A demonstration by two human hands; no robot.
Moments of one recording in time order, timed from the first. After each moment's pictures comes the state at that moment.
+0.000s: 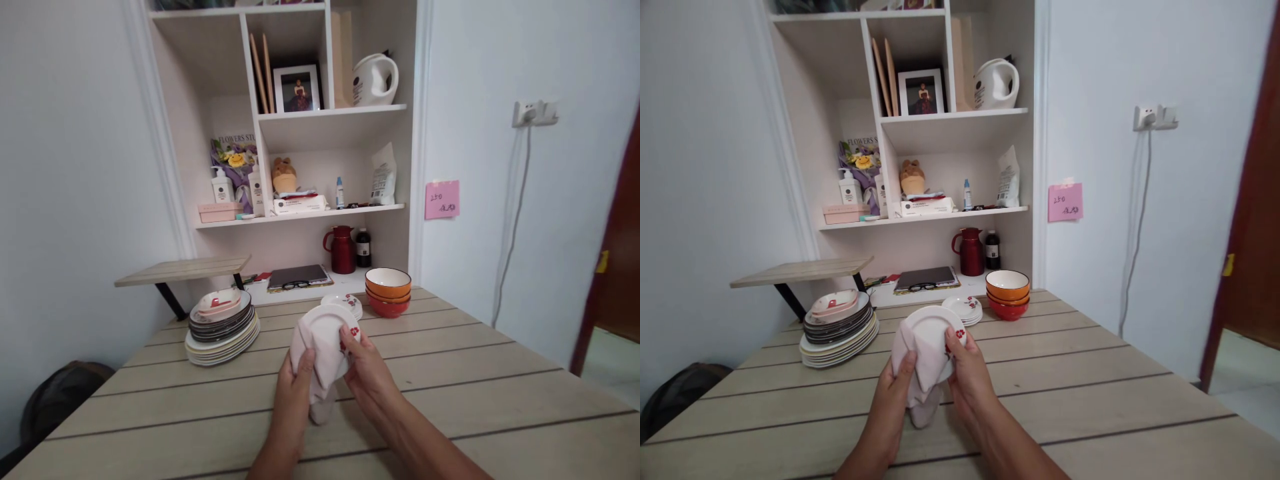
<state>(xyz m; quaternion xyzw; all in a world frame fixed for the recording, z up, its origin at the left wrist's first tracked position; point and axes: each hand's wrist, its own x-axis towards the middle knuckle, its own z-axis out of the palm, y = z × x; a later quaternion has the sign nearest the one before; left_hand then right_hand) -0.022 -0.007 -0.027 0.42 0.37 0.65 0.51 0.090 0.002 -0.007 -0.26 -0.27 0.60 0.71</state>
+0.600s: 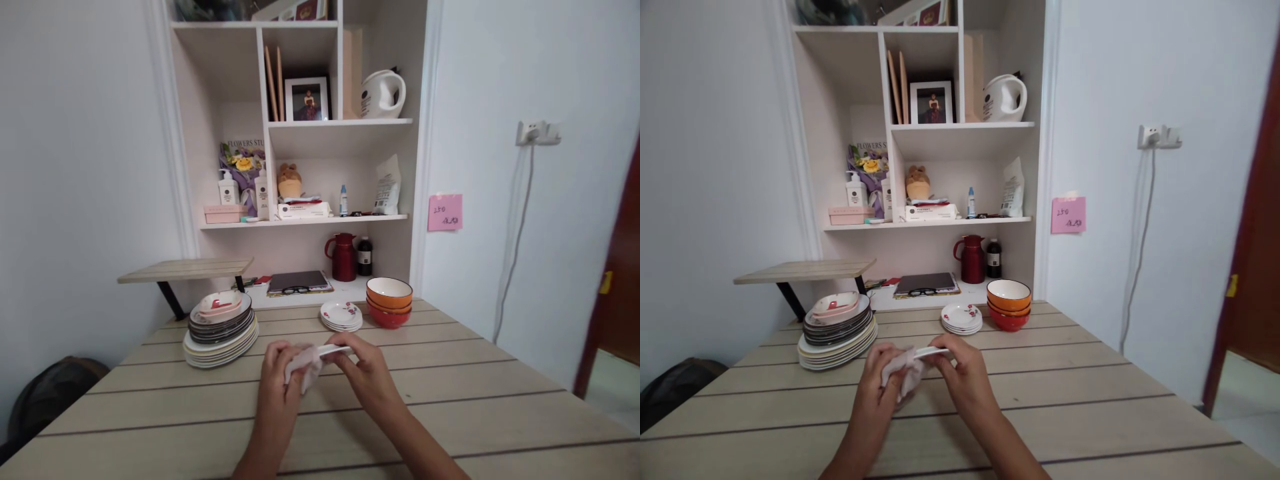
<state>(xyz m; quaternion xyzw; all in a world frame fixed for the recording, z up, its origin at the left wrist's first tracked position) -0.064 -0.001 -0.019 0.69 0.40 0.59 0.08 0.113 -0.005 0.009 -0.37 -0.69 0.23 0.58</state>
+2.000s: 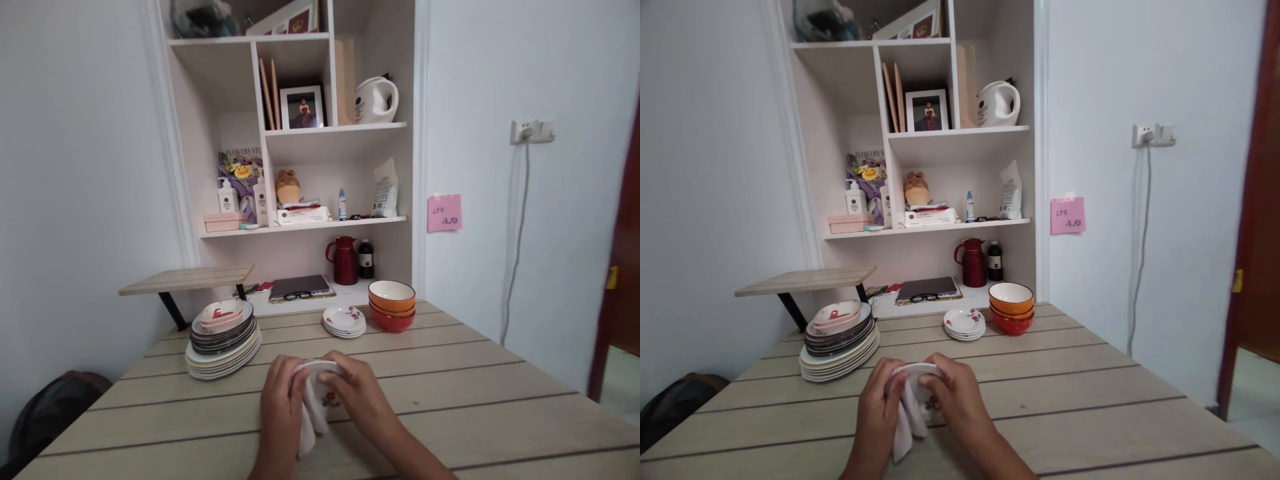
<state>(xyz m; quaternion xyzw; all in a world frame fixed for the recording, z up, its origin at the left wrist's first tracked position) -0.063 0.004 -0.025 0.70 0.40 0.59 0.03 0.095 -0.007 -0.005 -0.36 -0.67 0.35 0.54</state>
